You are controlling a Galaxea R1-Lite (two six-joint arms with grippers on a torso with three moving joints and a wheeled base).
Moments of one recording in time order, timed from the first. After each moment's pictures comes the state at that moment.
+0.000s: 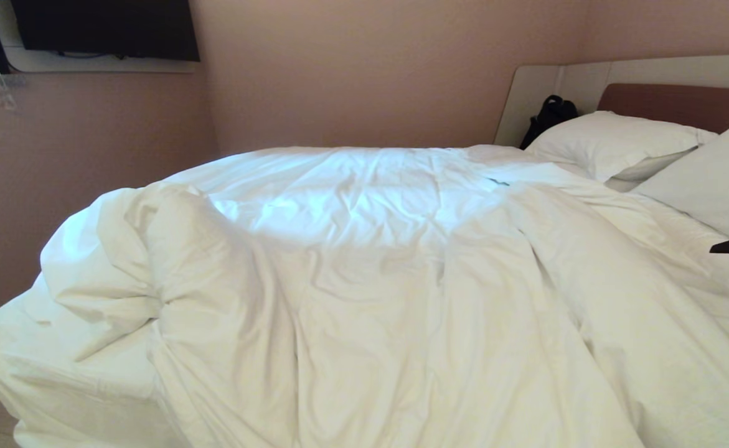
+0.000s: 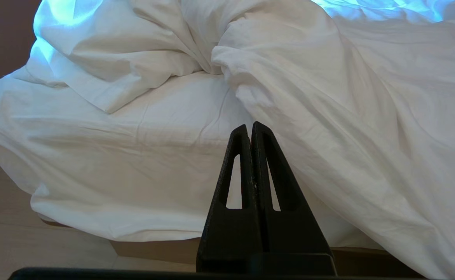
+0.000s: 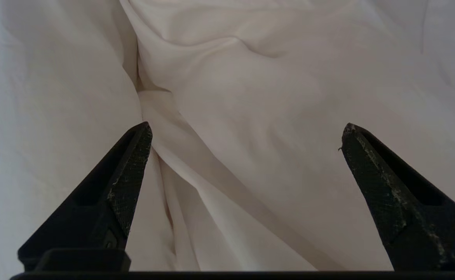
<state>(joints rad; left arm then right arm) 0.00 0.00 0.00 0.00 0.00 0.00 -0.71 2.10 -1.68 0.34 0.58 0.13</state>
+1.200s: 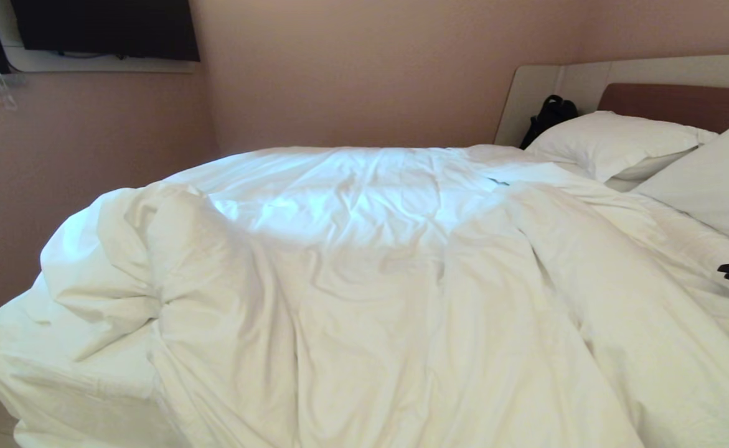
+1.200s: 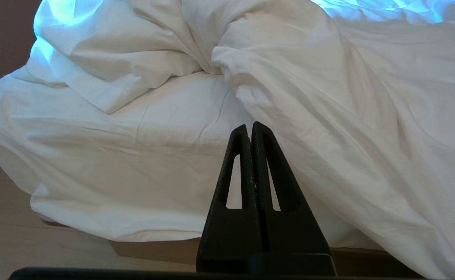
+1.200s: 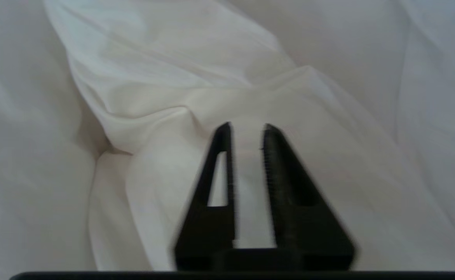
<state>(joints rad) 0.00 0.00 0.00 0.00 0.00 0.00 -0.75 2.37 -1.89 0.18 0.66 0.21</state>
